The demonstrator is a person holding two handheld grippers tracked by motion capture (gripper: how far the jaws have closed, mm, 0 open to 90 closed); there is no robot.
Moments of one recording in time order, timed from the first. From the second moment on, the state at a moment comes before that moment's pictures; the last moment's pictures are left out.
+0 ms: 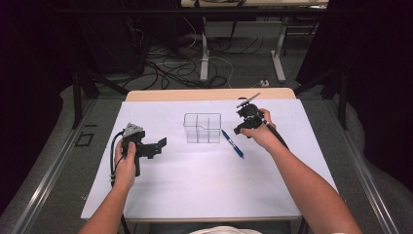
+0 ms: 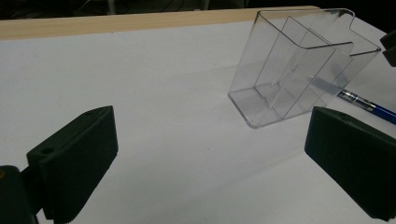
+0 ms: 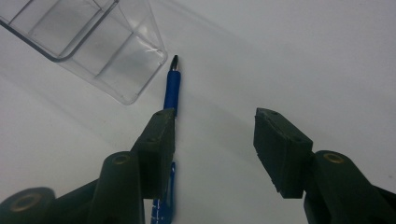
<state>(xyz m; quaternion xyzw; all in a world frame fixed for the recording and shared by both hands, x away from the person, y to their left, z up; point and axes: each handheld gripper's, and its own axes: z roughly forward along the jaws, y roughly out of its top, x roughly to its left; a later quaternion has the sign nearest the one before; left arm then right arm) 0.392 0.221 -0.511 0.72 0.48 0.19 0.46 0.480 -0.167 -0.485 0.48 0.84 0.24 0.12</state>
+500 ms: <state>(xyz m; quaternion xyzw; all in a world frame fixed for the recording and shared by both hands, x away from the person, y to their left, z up) 0.393 0.224 -0.512 0.72 0.49 0.20 0.46 0.489 -0.147 -0.506 0.47 0.84 0.25 0.10</state>
